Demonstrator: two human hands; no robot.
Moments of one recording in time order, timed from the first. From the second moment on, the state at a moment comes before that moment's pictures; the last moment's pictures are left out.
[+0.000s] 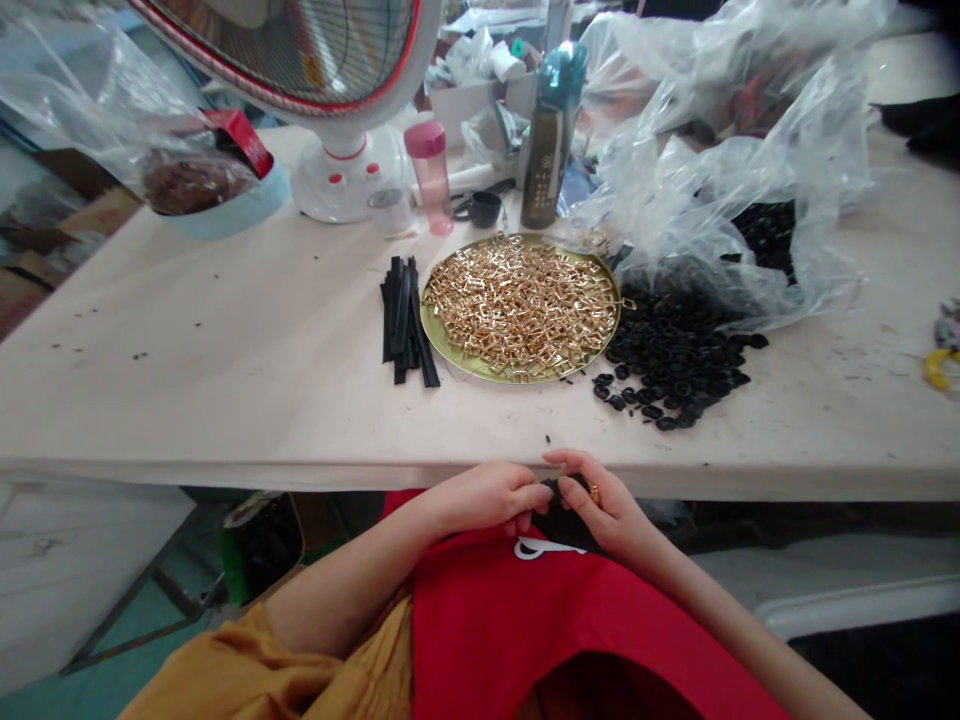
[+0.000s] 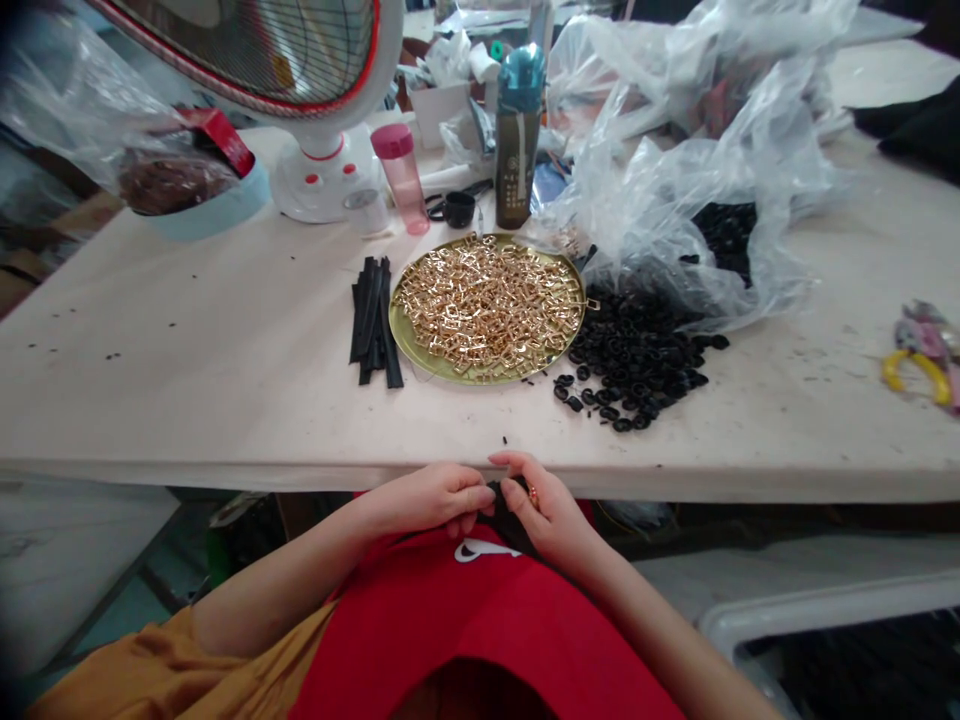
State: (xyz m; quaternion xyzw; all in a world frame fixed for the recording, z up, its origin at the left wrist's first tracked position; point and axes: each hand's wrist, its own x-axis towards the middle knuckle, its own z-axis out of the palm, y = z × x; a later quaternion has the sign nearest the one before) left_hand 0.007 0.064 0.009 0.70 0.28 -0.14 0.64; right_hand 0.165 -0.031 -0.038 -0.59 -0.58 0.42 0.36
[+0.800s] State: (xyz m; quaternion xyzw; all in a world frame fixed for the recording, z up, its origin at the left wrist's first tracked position) left_hand 0.020 0.104 0.019 0.88 0.25 -0.12 0.38; right_hand 0.169 0.018 -0.042 -0.59 -0.56 0.43 0.39
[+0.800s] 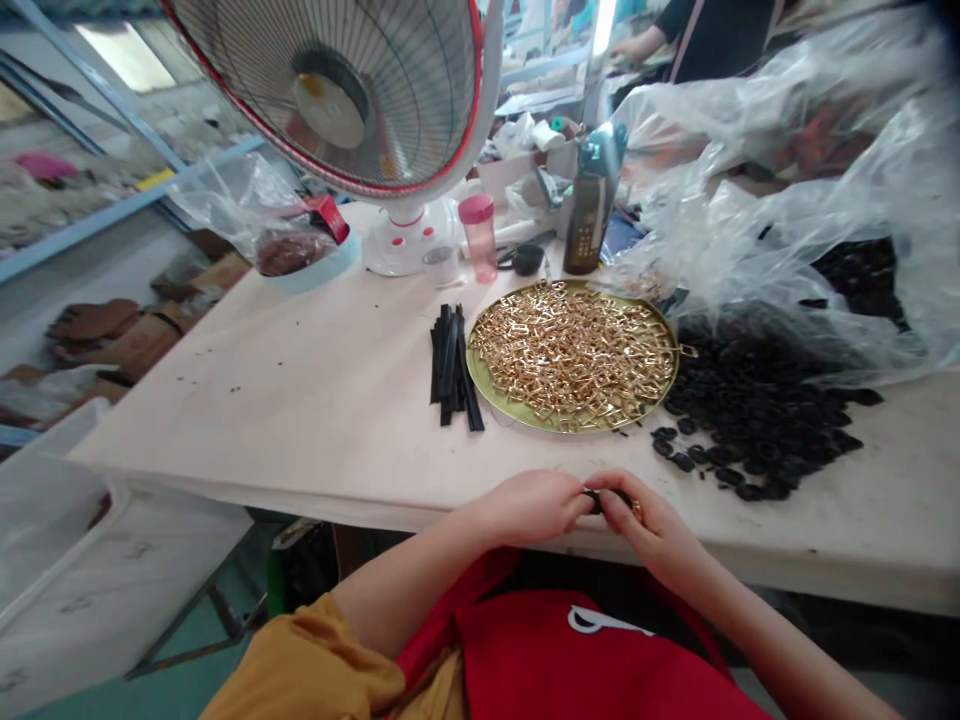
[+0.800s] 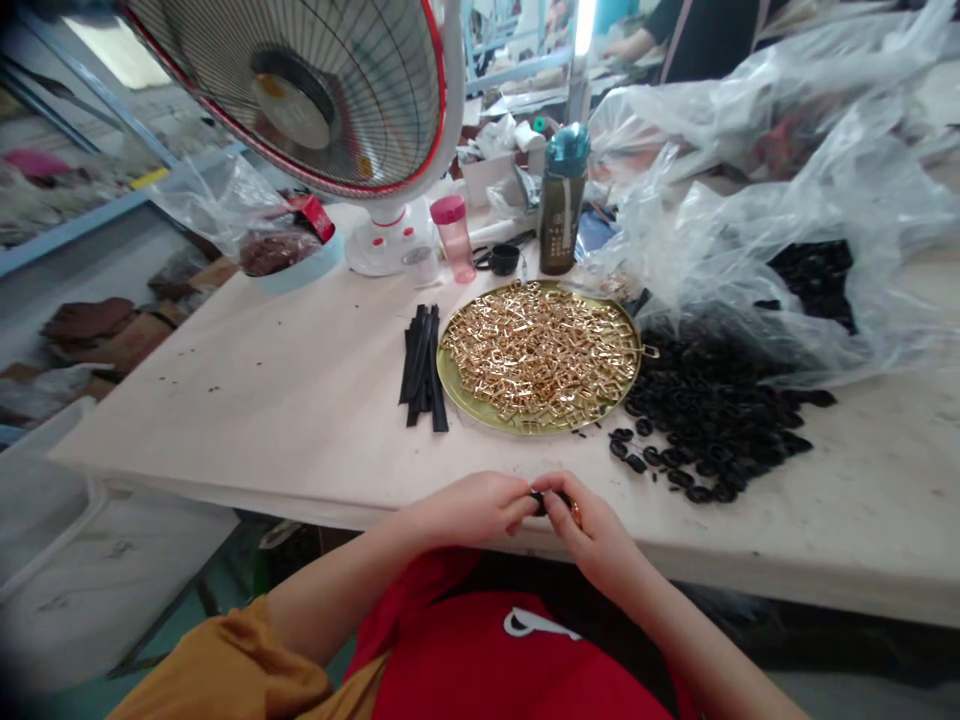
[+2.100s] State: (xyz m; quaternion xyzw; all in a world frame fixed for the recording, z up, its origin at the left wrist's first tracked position) left_hand -0.034 0.179 0.004 0.89 0.44 0.05 0.09; right_hand 0.180 0.042 -0.057 -0.65 -0.72 0.05 0.26
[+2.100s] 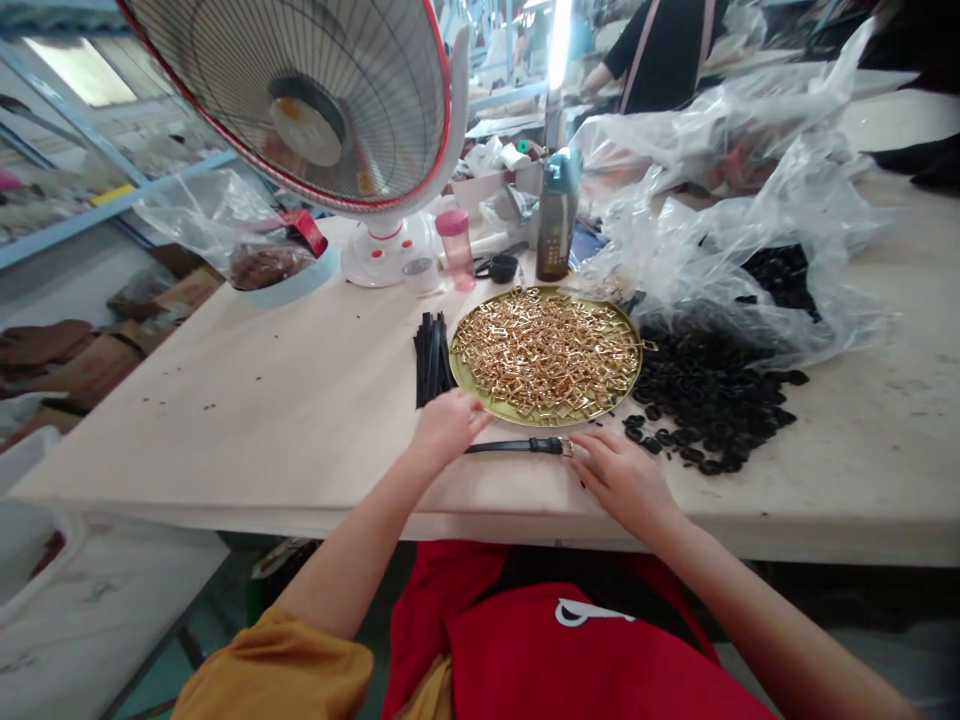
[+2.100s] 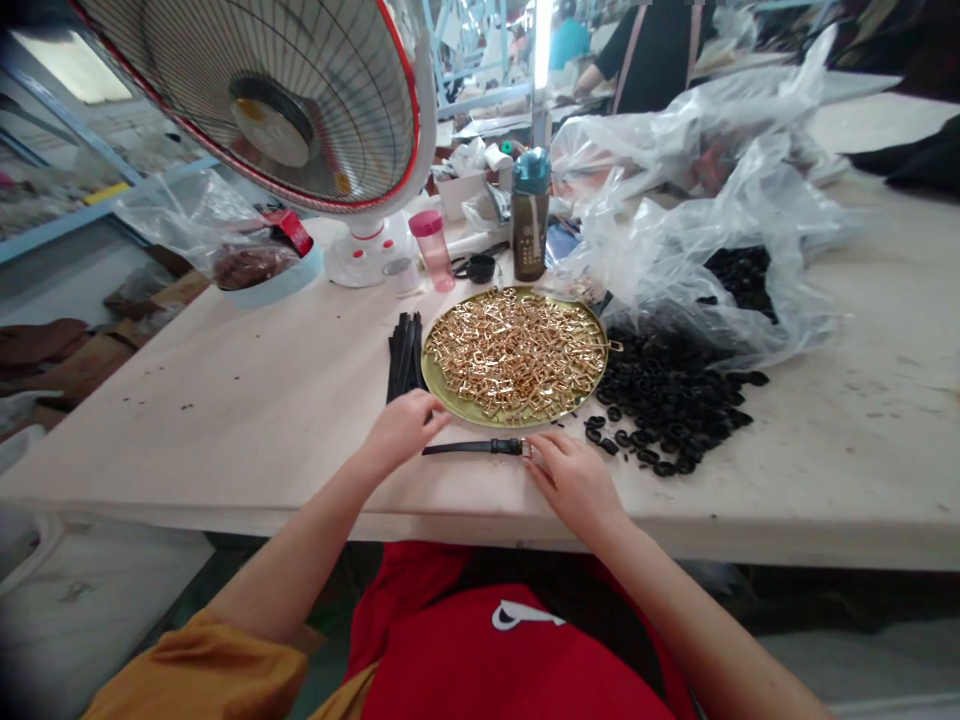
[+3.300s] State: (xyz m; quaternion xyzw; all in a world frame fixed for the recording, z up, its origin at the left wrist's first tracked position) left_hand -0.005 0.130 -0.018 0.88 0.35 0.03 0.31; right_hand 0.164 0.049 -0.053 -0.59 -0.73 0.18 0.29
